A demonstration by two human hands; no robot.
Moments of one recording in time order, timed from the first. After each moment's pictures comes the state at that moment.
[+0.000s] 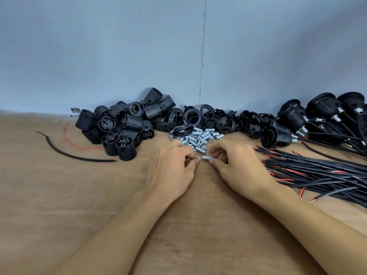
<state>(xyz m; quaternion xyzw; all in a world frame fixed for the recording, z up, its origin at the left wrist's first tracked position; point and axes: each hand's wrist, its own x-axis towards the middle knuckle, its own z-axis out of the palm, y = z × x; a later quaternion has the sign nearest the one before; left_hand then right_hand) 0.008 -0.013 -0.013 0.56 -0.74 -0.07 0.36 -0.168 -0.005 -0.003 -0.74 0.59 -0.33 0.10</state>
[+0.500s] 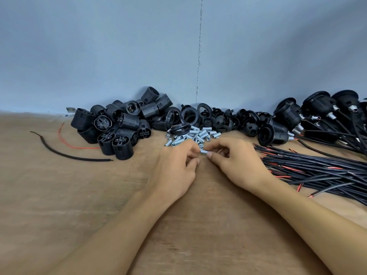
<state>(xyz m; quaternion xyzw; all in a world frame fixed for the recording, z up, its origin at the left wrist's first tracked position) 0.002 -0.011 -0.016 0.53 -0.73 -0.17 0.41 -0.171 -0.009 -0.001 -0.72 0.58 -0.36 0.14</state>
